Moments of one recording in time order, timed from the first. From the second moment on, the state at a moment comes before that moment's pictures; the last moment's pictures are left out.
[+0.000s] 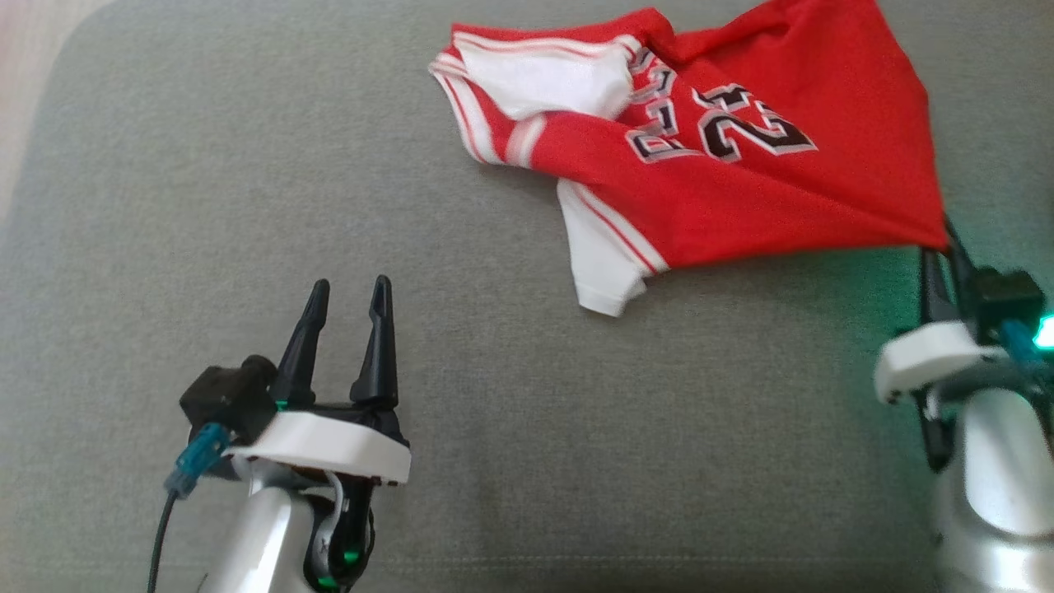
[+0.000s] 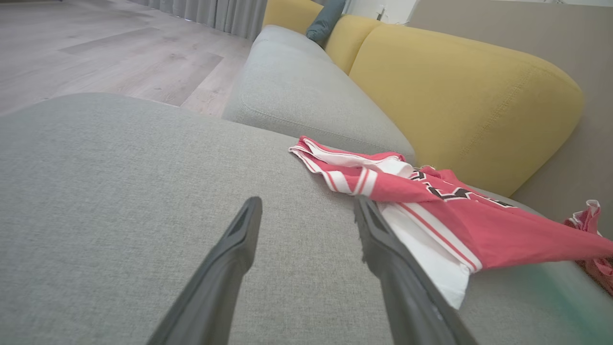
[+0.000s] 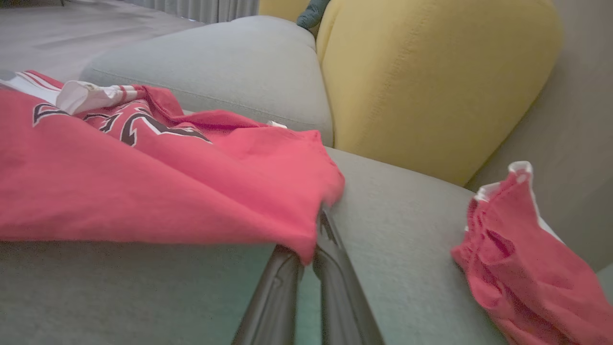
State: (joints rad) left arm -0.12 0.05 -0.28 0.14 -0.39 0.02 -0.25; right arm -0.39 -0.05 -0.27 0.52 -0.36 0.12 -0.23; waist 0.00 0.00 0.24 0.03
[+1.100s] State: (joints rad) left arm -0.12 0.05 -0.26 0.14 -0.38 0.02 -0.25; right arm -0.15 -0.04 -0.28 0.11 -0.24 0.12 -0.12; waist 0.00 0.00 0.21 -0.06
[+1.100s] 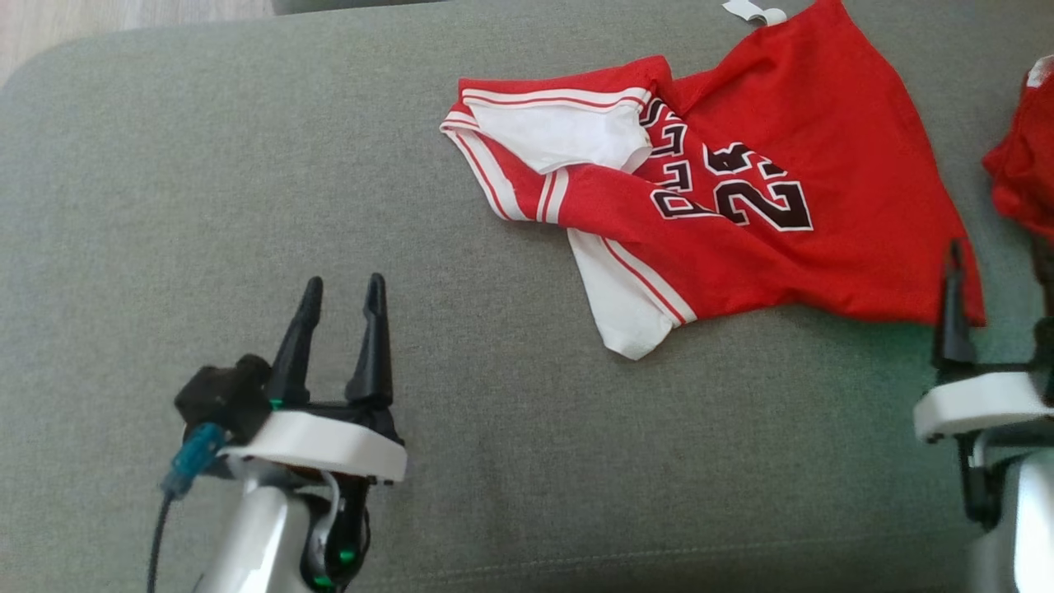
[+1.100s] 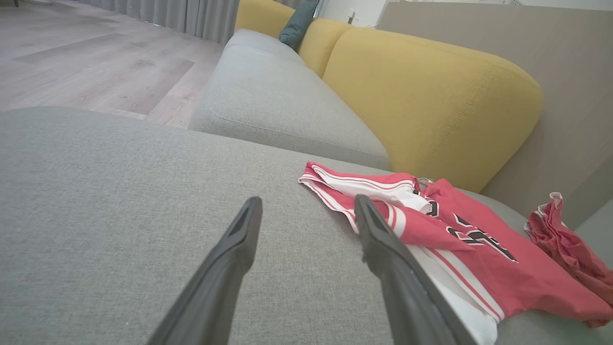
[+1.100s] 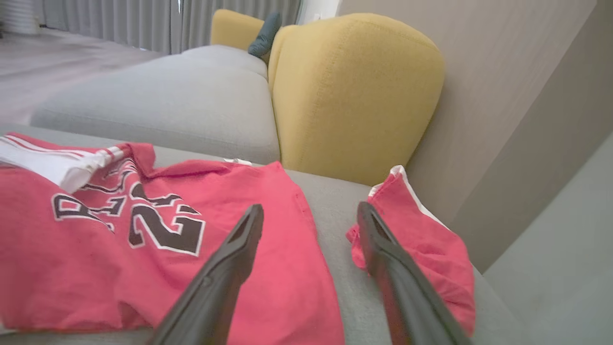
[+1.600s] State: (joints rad) left arm -0.28 0.05 -0.63 0.42 -0.36 -0.06 -0.23; right arm -0.22 -0.04 -0.17 0.16 -0.14 0.12 -0.14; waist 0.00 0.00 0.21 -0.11
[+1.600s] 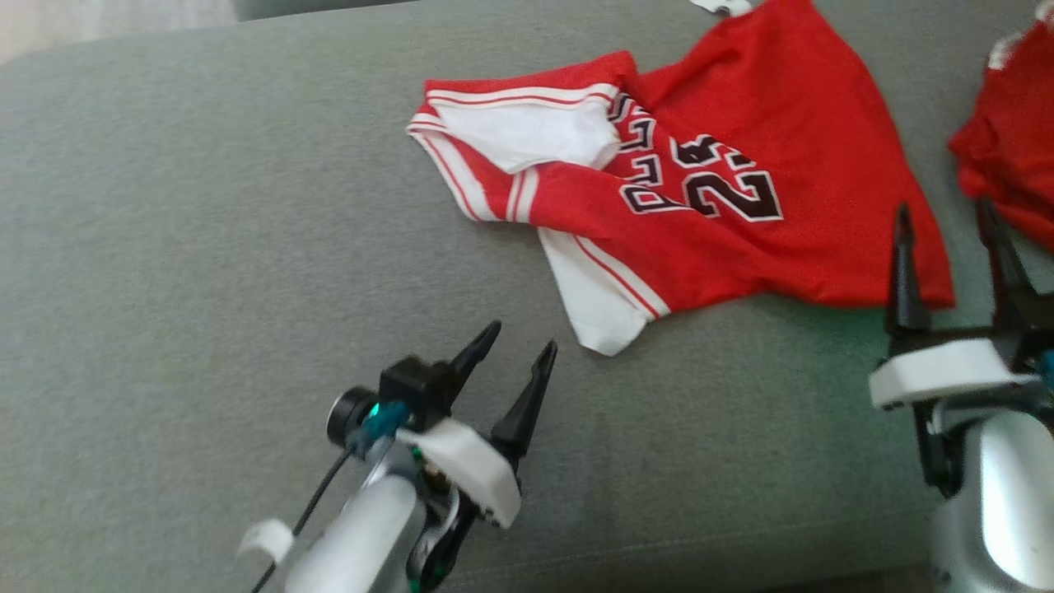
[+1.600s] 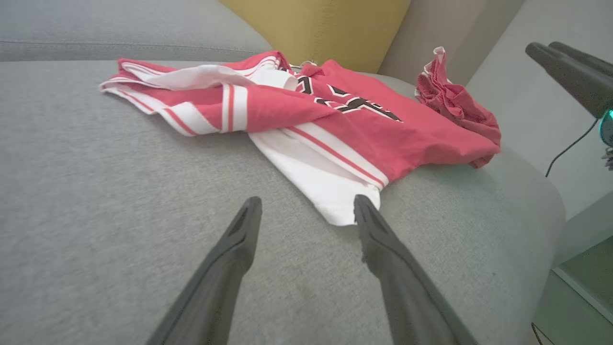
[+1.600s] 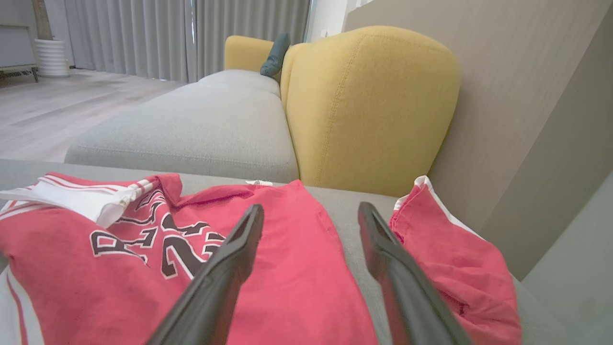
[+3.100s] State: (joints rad) left arm -0.47 0.24 -0.75 0.54 -0.66 0.19 -0.25; right arm -0.25 -0.04 -0.20 0.23 -0.11 0.12 -0.21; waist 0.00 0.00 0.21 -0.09
